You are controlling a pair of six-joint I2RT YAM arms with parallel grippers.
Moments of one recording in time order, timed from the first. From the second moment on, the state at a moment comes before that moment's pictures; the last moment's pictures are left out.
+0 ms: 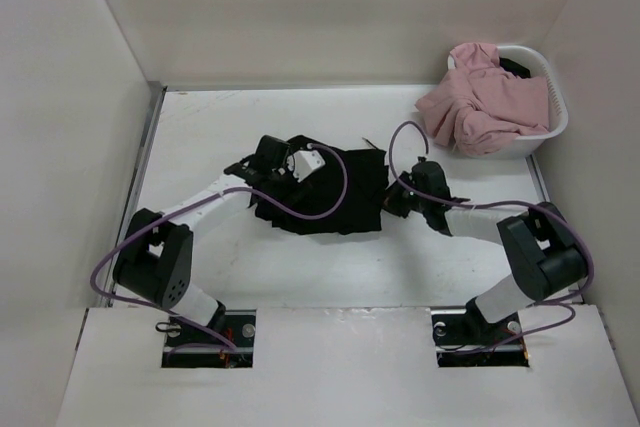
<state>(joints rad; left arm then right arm) -0.48 1.52 0.96 -0.35 0.00 0.54 0.41 1.54 0.60 0.29 -0.21 1.05</state>
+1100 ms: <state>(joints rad) 0.57 1.03 1.04 -0.71 0.22 0.04 0.19 1.12 1.12 -0.86 0.12 0.46</state>
